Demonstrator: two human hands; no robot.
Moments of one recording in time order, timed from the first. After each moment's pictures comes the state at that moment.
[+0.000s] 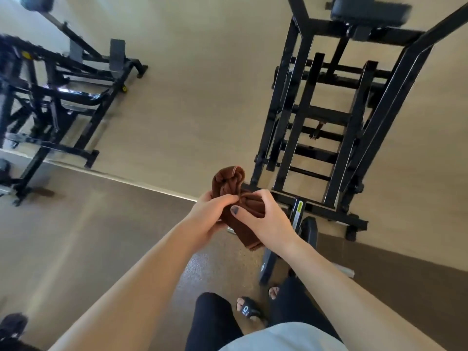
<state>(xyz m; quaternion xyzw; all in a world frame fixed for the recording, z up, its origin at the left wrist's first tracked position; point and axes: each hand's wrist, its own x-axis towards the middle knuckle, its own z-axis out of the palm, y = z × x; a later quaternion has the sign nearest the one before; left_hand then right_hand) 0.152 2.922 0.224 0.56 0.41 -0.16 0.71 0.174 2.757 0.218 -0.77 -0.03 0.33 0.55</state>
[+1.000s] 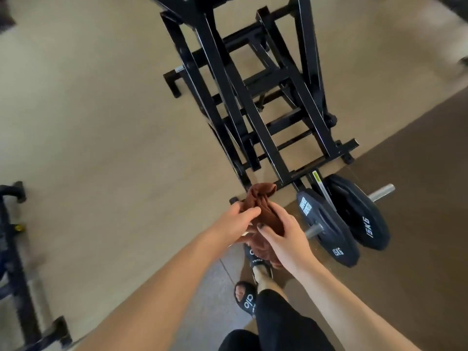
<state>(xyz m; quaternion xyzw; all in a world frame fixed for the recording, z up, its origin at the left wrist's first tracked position) 0.392 3.092 0.147 0.72 0.08 -0.55 0.42 0.273 2.991 0.103 -0.69 0.36 0.10 0.62</state>
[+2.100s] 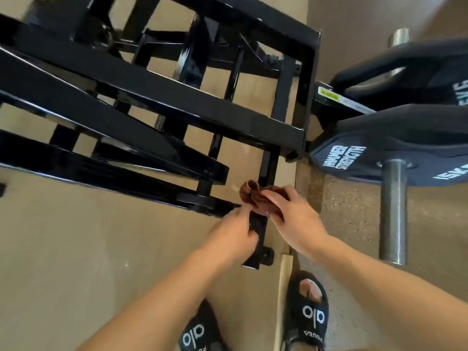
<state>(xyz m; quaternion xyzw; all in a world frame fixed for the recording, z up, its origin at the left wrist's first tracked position) 0.584 3.022 -0.368 0.71 -0.54 -0.45 -0.03 0.421 2.979 -0.392 -0.75 0.58 0.04 0.32</state>
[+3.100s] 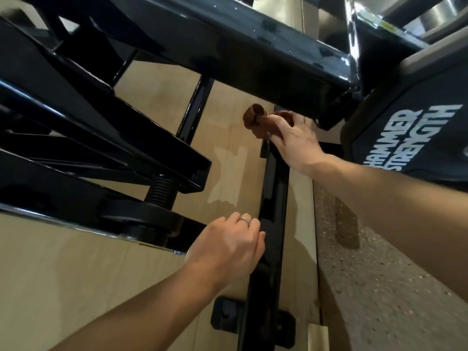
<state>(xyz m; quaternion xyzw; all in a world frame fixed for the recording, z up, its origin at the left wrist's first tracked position) 0.595 2.984 -0.573 0.53 -0.84 0.01 0.05 0.431 2.766 -0.598 -0.77 0.62 -0.08 0.15</state>
